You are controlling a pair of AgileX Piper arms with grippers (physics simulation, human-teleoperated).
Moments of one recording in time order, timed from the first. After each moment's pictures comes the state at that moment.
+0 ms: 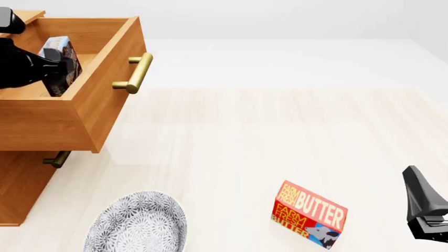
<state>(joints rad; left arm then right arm) 0.04 1.15 -0.94 0.31 0.06 0.00 0.02 0.00 -0.01 0.00</state>
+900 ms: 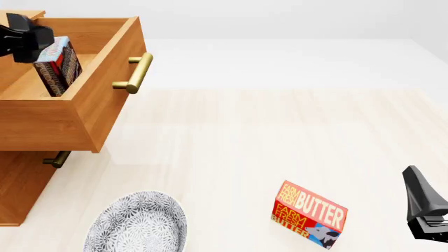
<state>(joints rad) -0.03 0.97 -1.04 0.49 0.07 0.00 0.02 0.00 -0.01 0.00</state>
